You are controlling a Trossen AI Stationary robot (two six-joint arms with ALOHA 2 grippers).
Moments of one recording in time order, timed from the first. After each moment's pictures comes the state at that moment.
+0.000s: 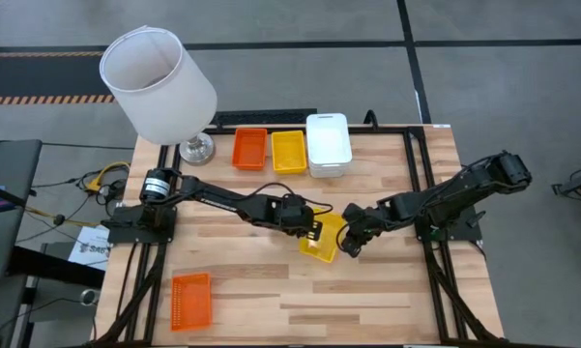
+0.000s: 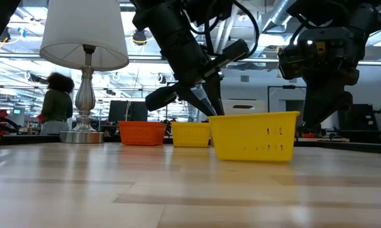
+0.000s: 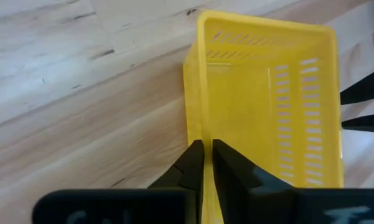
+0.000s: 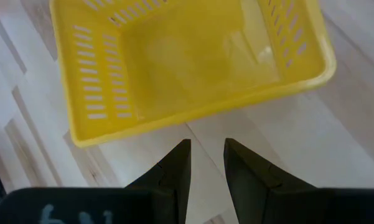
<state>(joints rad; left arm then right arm) -0.10 2.00 1.42 -0.41 -0.17 -1.24 0.22 1.33 0.66 -0.34 0.00 0.94</state>
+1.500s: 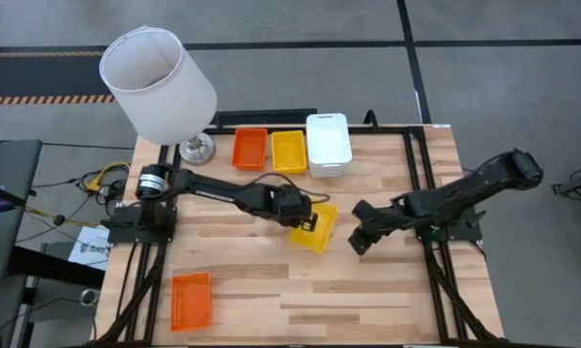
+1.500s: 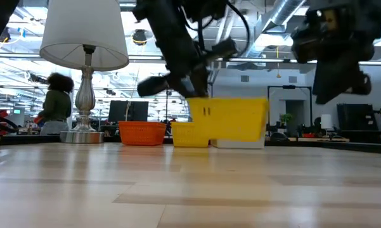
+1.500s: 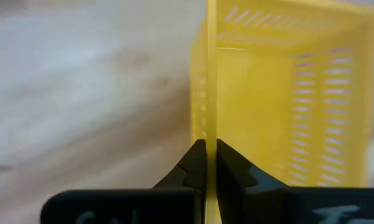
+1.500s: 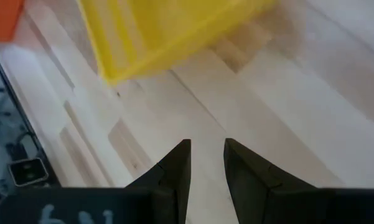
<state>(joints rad) -0.04 1.93 1.46 -0.61 -0.17 -1.23 0.28 1.13 0.66 -0.45 0.05 1.13</state>
